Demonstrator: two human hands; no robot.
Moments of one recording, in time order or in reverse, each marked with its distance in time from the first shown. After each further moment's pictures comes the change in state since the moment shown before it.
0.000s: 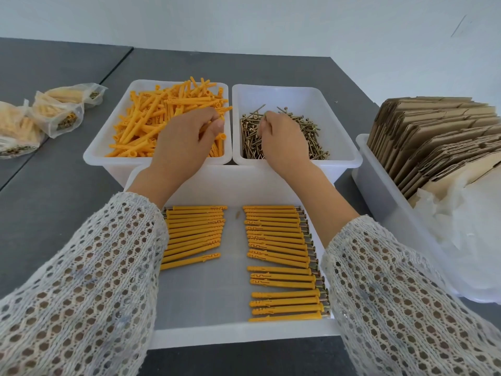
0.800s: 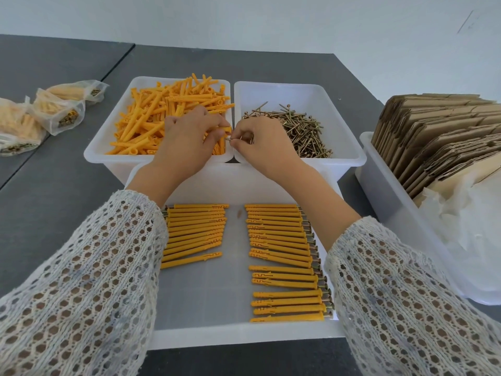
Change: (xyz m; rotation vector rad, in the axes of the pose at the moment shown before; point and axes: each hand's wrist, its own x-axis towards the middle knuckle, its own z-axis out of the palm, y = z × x) left_hand 0.005 -0.004 0.004 0.168 -0.133 -0.057; right_hand -0.009 -0.021 0.004 0.133 -0.161 -0.224
